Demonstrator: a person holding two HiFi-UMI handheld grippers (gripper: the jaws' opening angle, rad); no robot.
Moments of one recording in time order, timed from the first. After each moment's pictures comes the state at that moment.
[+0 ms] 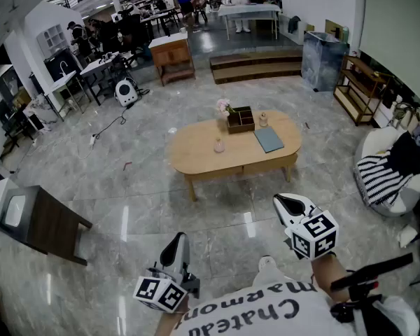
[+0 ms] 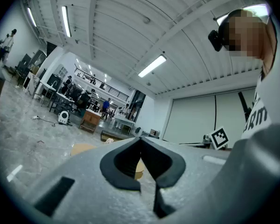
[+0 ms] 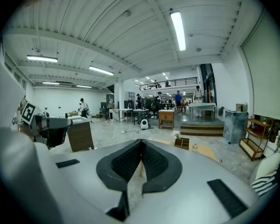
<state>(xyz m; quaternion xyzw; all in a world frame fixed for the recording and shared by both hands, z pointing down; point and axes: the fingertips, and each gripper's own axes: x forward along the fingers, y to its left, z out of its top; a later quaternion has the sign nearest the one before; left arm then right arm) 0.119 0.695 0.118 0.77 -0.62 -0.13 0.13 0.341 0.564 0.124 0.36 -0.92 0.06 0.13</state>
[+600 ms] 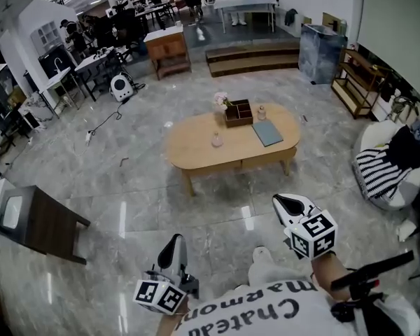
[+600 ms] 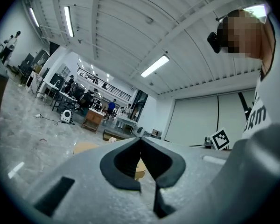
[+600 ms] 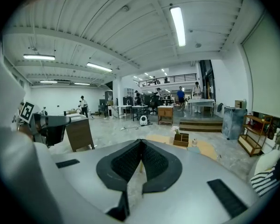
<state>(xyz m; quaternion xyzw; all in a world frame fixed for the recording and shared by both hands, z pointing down) 0.103 0.693 0.132 0.75 -0.63 -0.14 0.14 0.334 0.560 0.145 0.36 -0.92 0.07 0.15</state>
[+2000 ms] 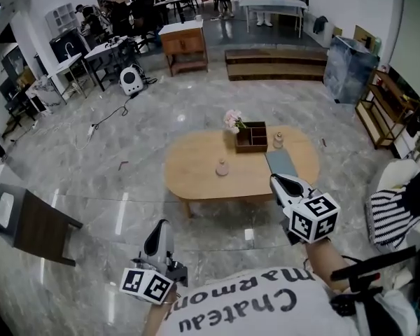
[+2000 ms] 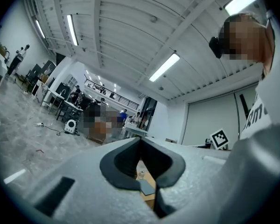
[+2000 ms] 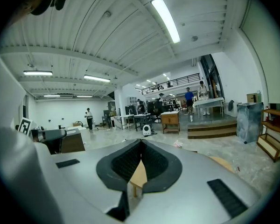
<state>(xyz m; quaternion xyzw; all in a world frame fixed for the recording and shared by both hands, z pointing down) 0.049 0.420 0.125 0.71 -0.68 -0.16 0.10 0.279 0.238 0.127 0.32 -0.94 0.09 0.08</state>
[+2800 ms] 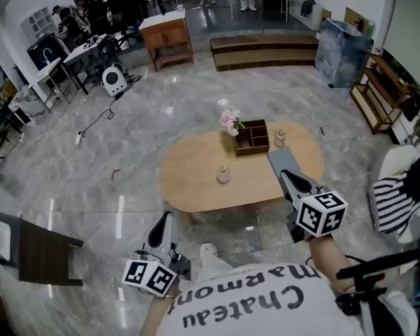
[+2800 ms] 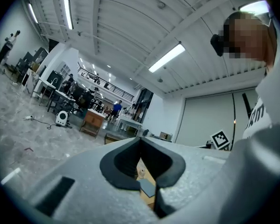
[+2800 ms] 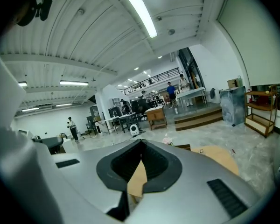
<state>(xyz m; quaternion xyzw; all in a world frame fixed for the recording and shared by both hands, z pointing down) -0.014 0.285 0.135 0.74 -0.64 -0.14 0.14 0.251 0.130 0.154 0.40 -0.90 0.18 0.06</state>
